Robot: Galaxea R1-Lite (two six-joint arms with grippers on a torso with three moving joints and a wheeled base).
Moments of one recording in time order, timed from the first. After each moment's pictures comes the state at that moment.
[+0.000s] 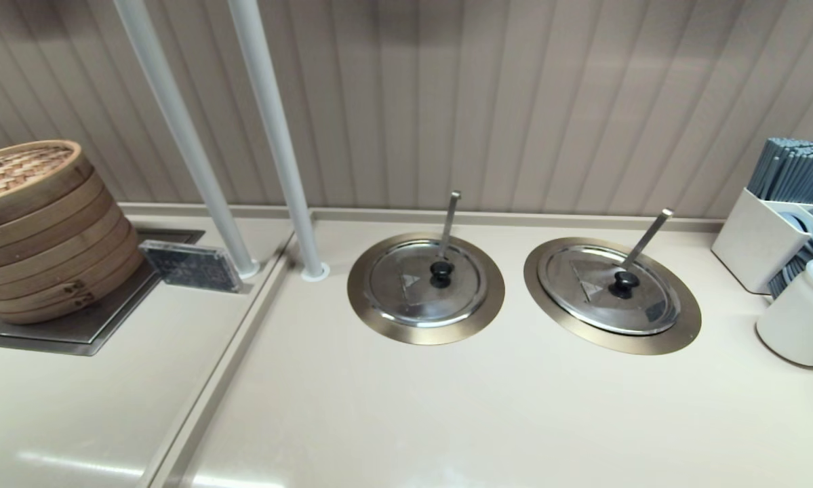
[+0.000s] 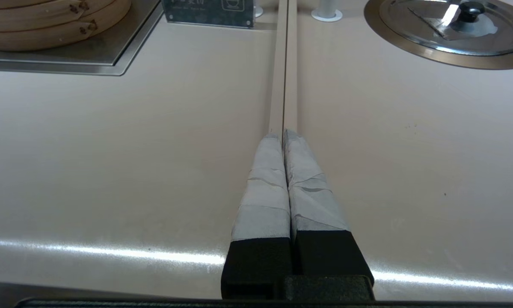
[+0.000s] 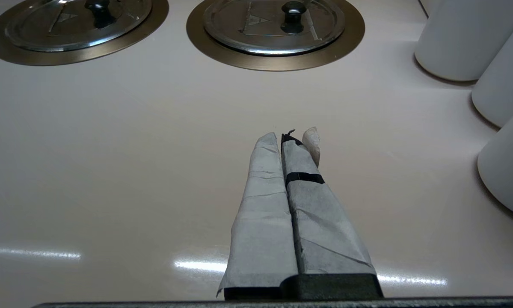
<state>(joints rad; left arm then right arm) 0.00 0.00 0.00 0.00 0.00 0.01 0.00 0.00 -0.03 0.07 0.00 -0.02</state>
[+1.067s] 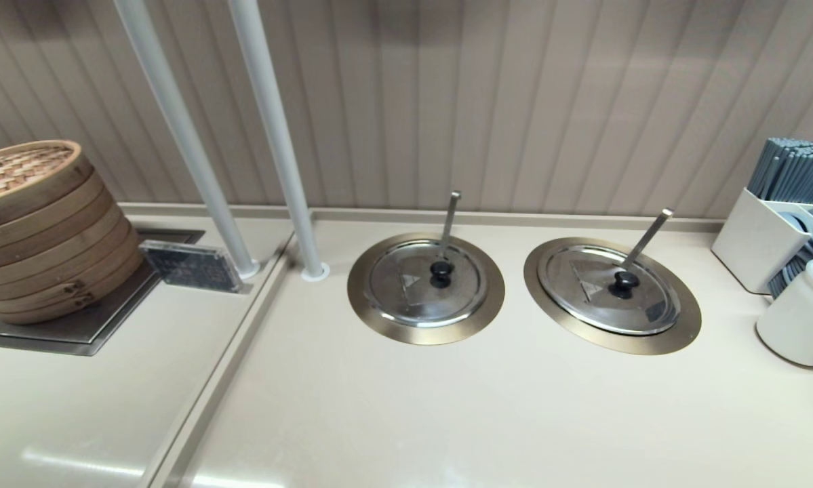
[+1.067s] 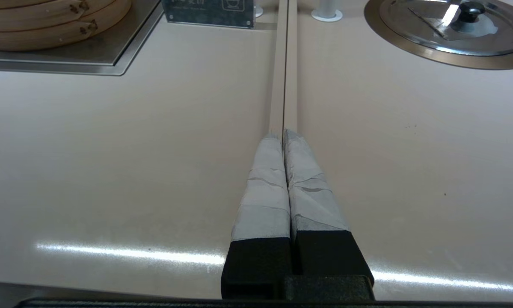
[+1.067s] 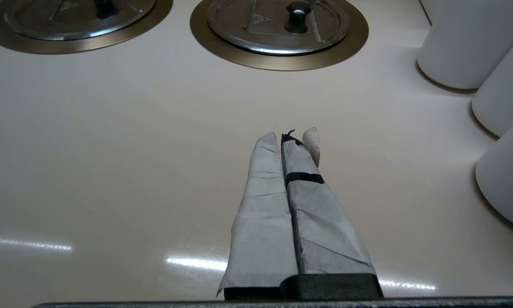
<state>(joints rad) 0.00 0.00 0.00 0.00 0.00 0.01 0.00 0.00 -0.03 0.07 0.01 -0.06</state>
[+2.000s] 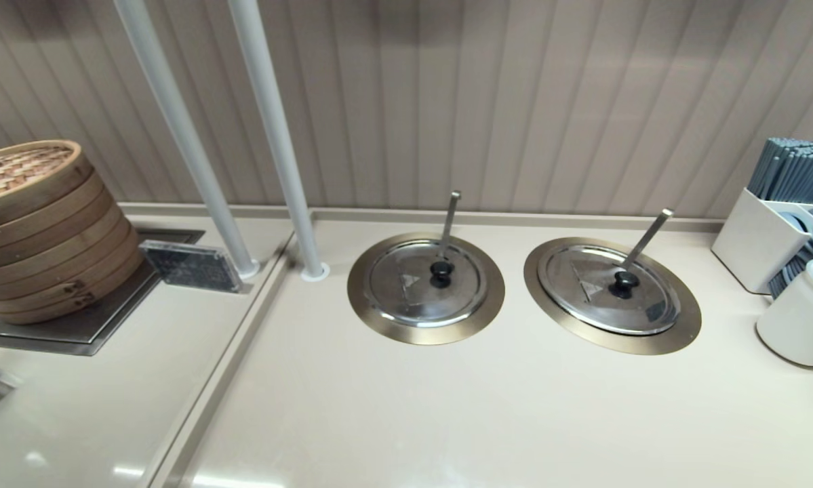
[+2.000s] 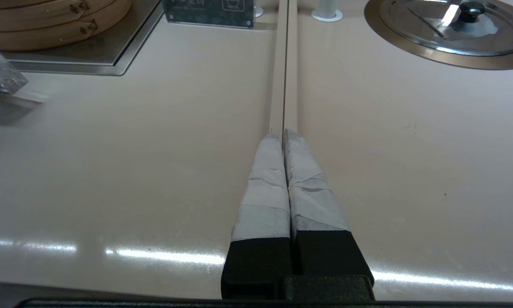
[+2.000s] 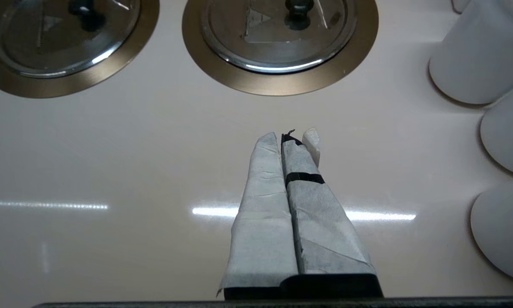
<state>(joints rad) 0.00 0.00 0.00 0.00 0.00 0.01 -0.01 0.69 -0.49 0.10 0.00 0.04</state>
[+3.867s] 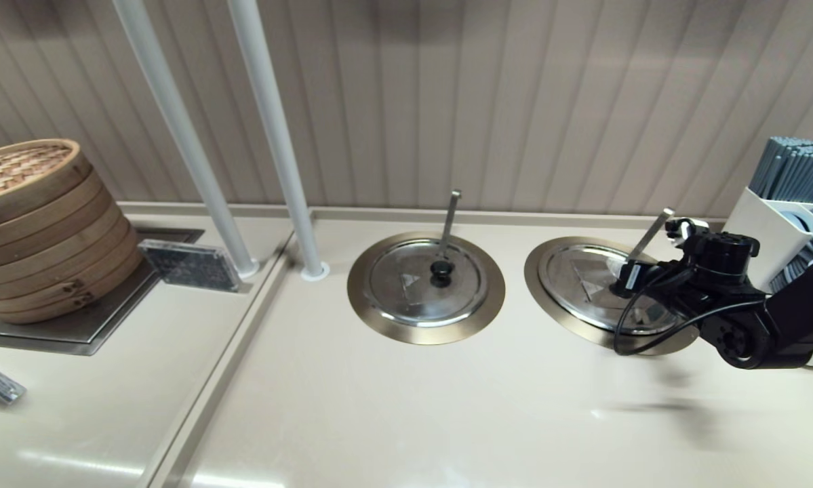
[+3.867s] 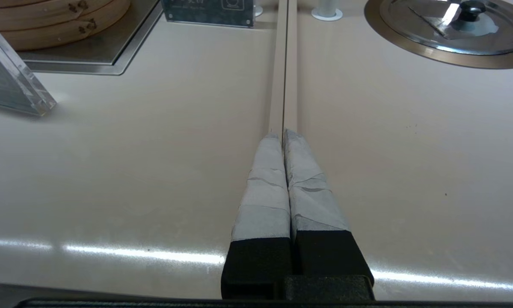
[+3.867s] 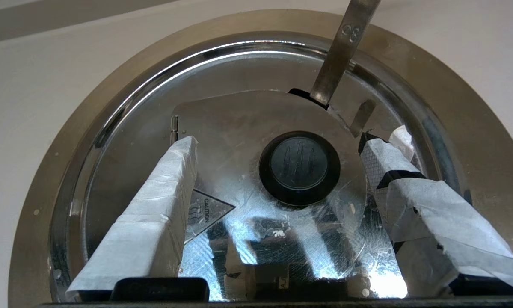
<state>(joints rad) 0.00 0.00 0.00 0.00 0.00 0.01 -0.08 2.14 -0.91 -0.99 -0.07 0.16</state>
